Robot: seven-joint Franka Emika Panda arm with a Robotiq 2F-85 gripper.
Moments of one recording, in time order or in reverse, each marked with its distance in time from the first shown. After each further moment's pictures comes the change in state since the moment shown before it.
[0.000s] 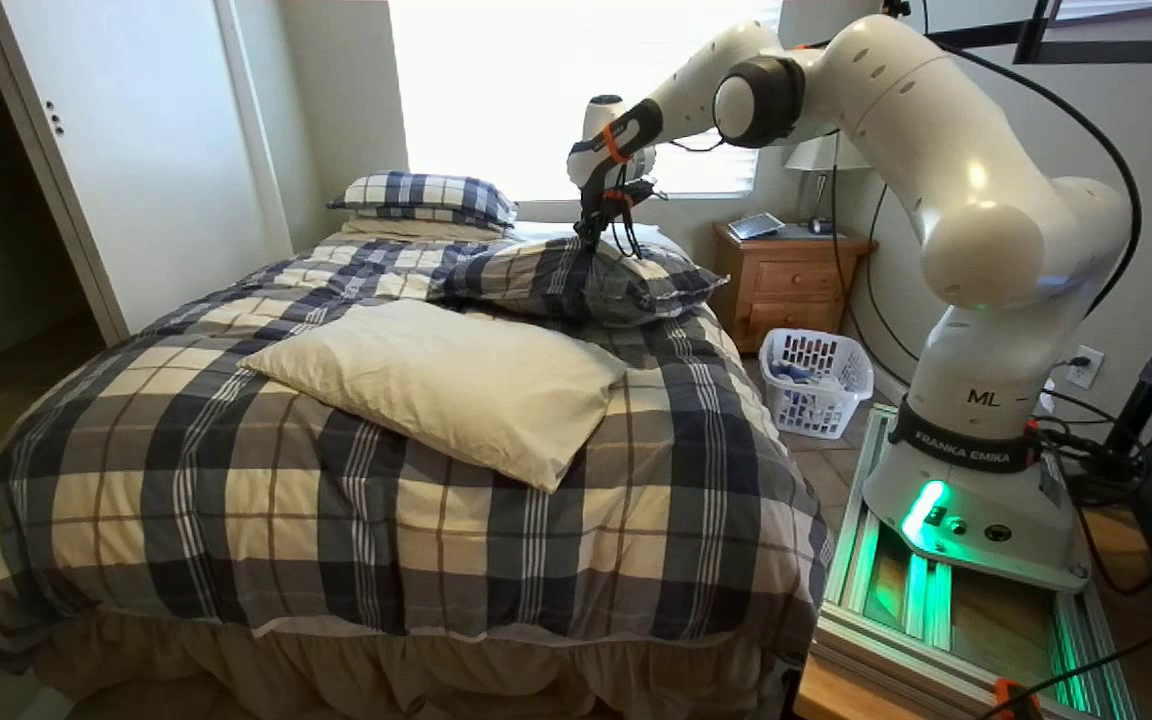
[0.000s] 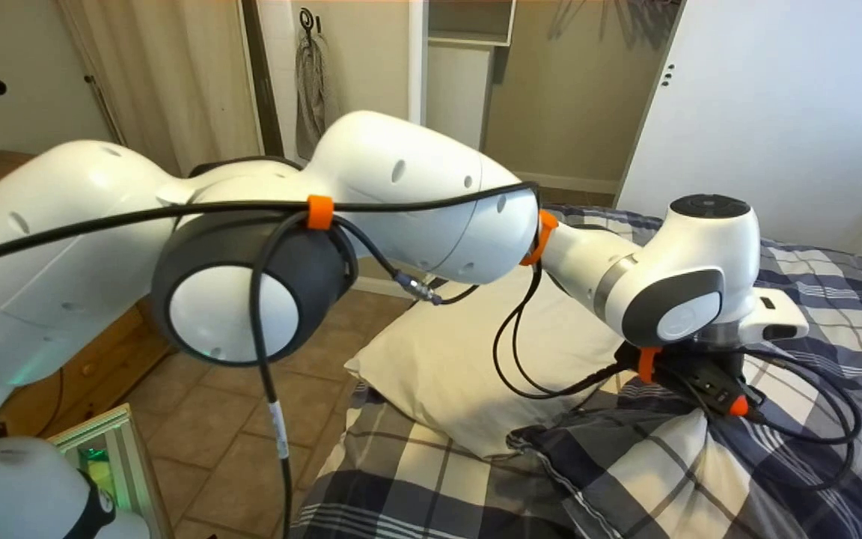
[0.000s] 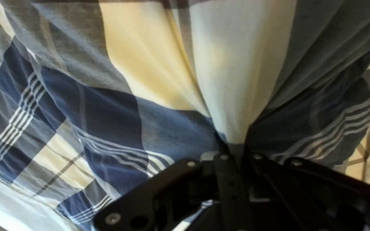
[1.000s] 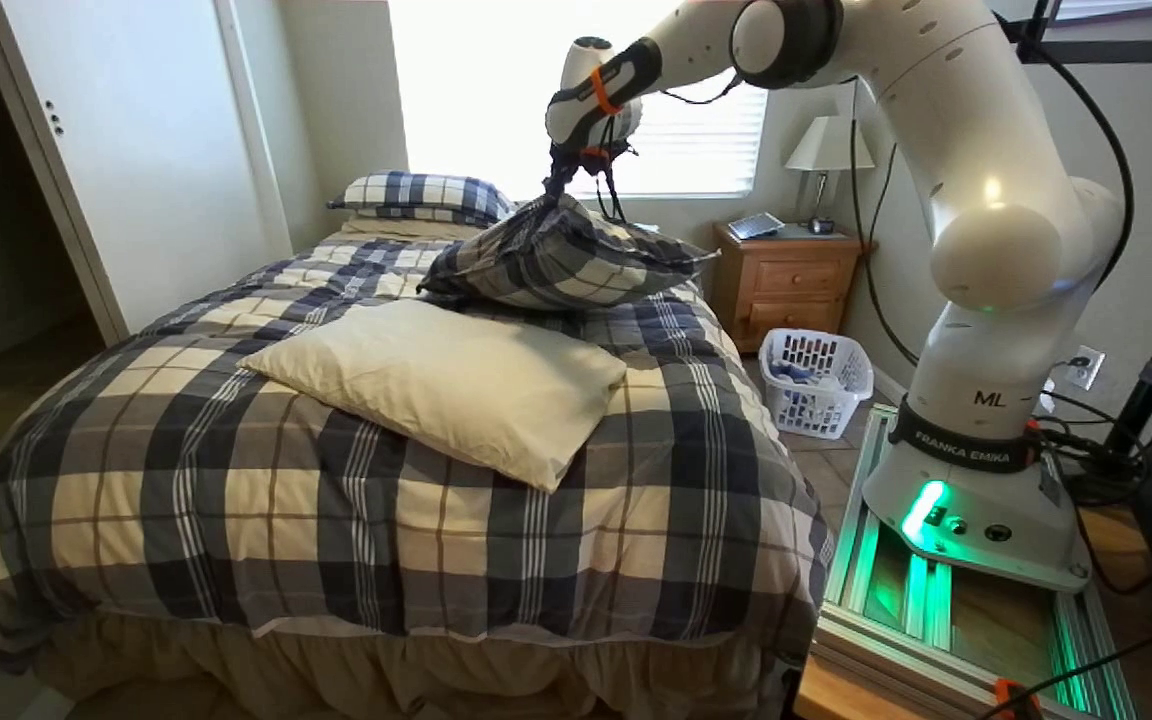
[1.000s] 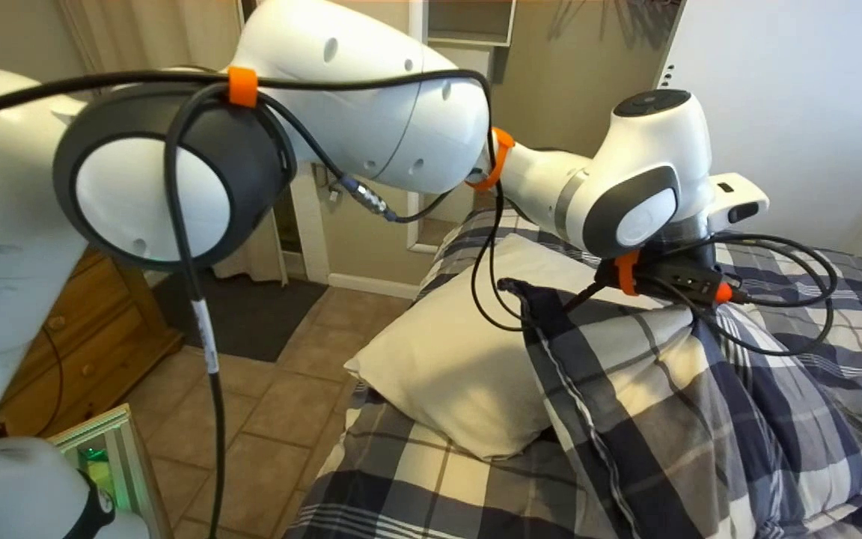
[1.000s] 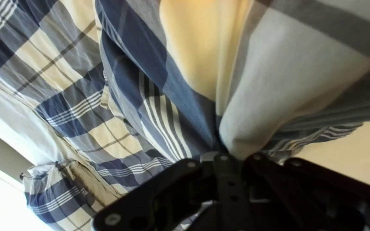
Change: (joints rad) arm 0.098 -0.227 0.021 -0.192 -0.003 0.151 -0.104
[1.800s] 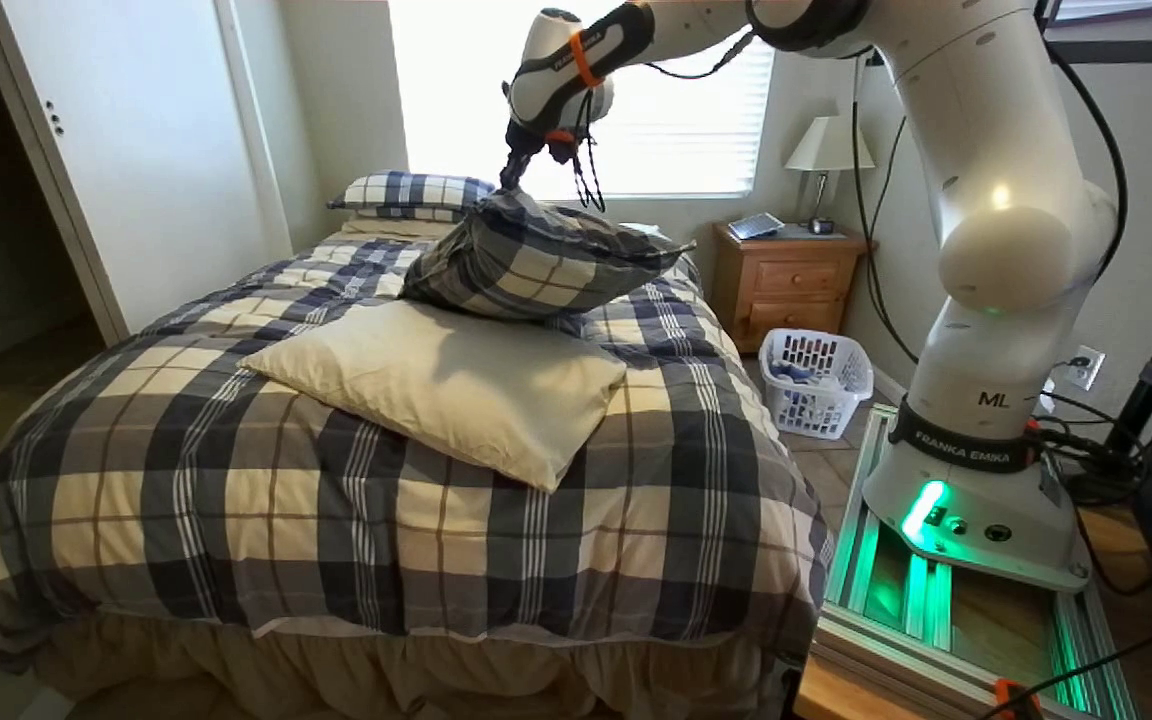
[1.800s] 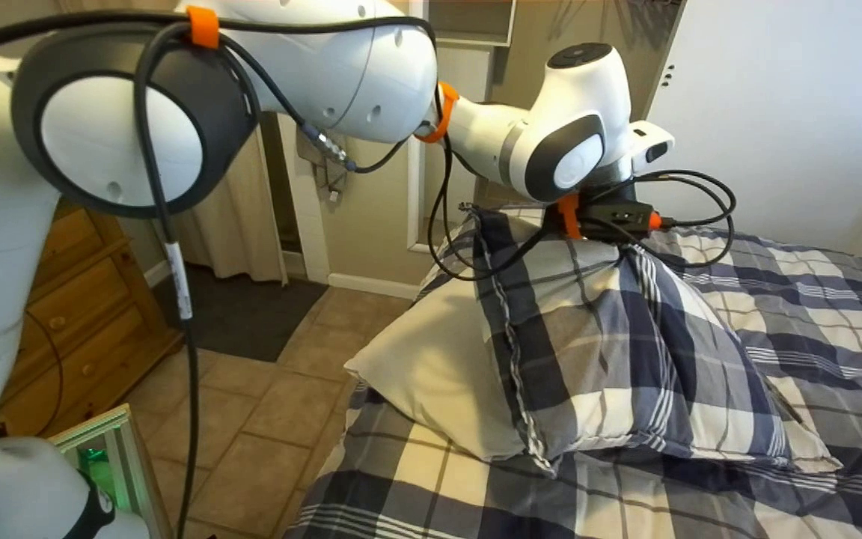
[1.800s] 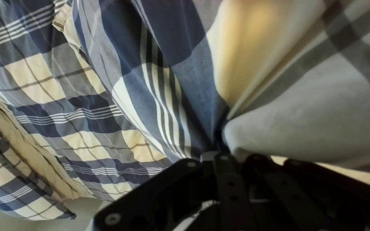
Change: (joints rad) arm 0.068 -0.121 0.117 -0.122 0.000 0.000 -0.132
